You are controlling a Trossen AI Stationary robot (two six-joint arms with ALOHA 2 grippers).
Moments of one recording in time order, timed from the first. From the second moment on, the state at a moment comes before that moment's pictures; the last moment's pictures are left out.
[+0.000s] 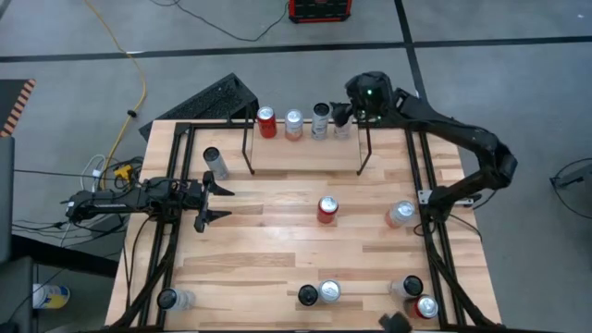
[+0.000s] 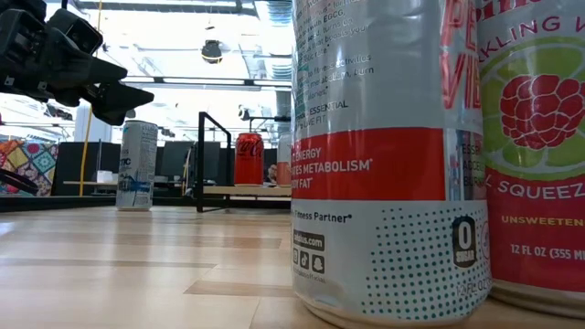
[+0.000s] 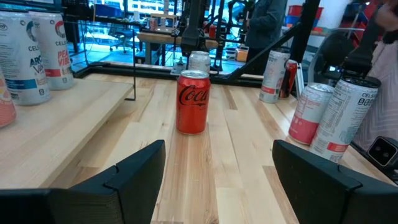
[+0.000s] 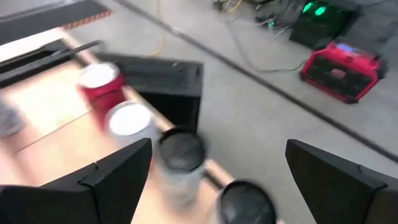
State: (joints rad) left arm 0.04 0.01 0.01 0.02 0.06 -0.13; right arm -0.56 1.43 1.39 -0.48 0.26 0.07
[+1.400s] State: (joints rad) left arm 0.04 0.01 0.01 0.02 0.06 -0.13; right arm 0.35 1.58 1.29 -0.80 0.72 0.86
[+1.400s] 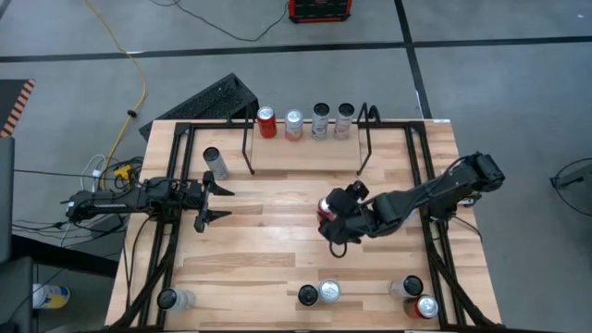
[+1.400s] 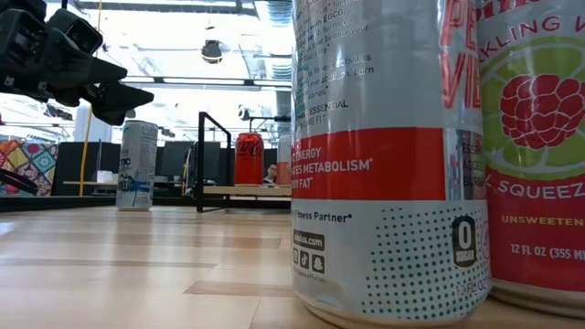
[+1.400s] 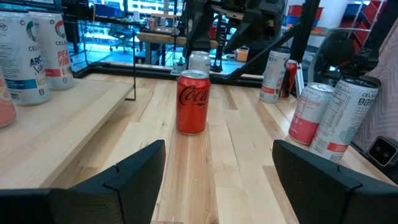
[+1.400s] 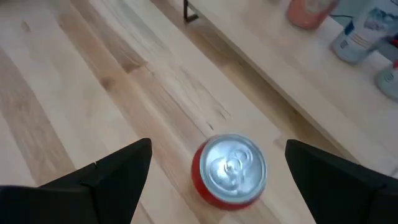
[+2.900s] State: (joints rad) left arm 0.04 0.01 0.01 0.02 0.06 -0.13; right arm 0.37 1.16 0.70 -0.11 0.78 0.73
